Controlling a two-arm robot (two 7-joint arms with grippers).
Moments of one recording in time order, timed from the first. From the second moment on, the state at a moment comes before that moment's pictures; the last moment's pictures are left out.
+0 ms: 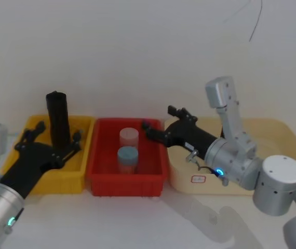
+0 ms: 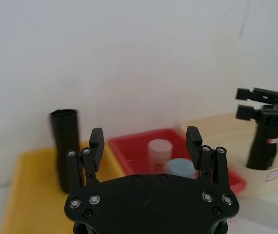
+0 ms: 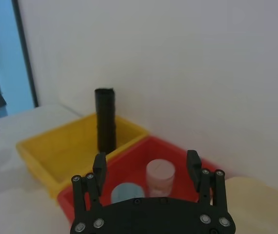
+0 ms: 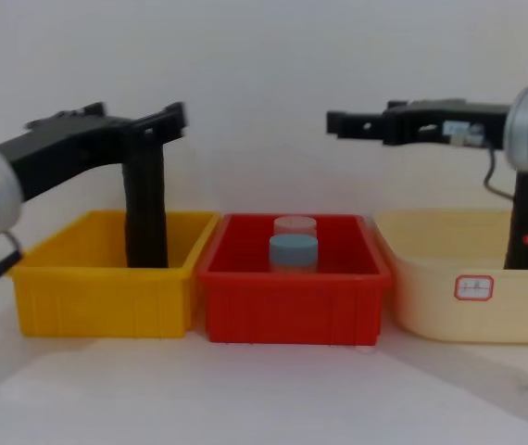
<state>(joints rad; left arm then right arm) -0.24 0.26 0.24 -1.60 -0.39 -0.08 -0.24 0.55 0.25 -0.36 -1.34 0.31 0.17 0.44</state>
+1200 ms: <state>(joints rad) -0.14 0.30 0.16 -1.65 -0.37 -0.09 -0.17 0.76 0.13 -0.53 -0.90 0.25 0.18 0.52</state>
